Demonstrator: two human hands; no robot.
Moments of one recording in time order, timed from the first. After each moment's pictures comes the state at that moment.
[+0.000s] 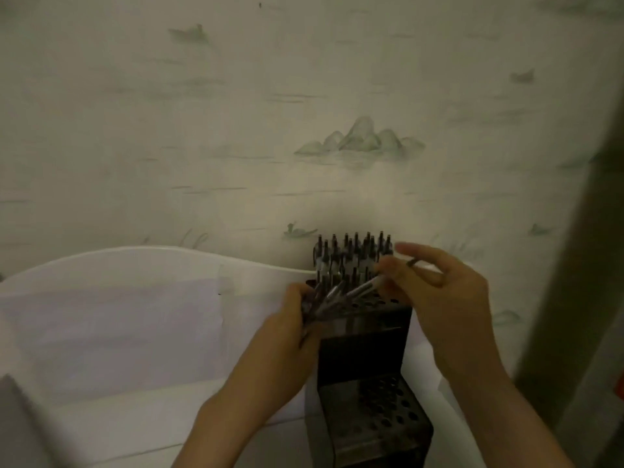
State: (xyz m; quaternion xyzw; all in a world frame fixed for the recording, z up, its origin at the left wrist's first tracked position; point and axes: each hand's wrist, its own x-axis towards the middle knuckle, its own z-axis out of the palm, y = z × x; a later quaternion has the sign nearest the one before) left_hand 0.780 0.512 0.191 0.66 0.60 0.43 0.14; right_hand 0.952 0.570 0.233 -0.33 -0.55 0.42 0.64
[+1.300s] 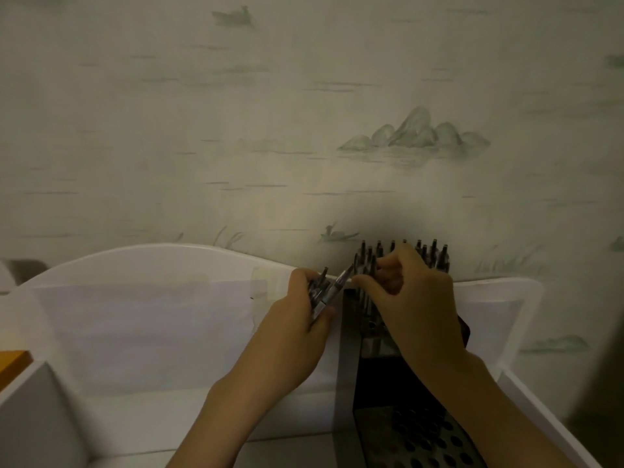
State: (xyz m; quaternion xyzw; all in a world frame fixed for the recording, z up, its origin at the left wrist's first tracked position) left_hand 0.742 0.533 0.197 0.61 0.63 0.46 0.11; right_hand 0.885 0.628 0.202 -0.32 -0.77 0.05 0.55
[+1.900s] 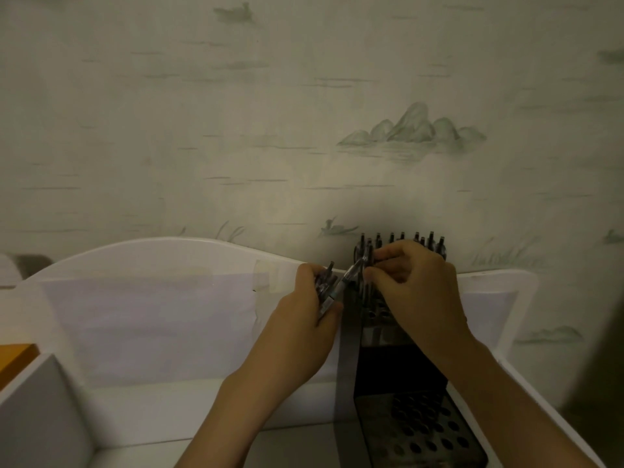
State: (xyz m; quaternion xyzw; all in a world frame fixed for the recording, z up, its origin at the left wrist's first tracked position) left_hand 0.750 0.530 0.194 0.62 0.62 0.47 0.11; right_hand 0.890 0.623 0.211 -0.36 -0.74 0.19 0.53
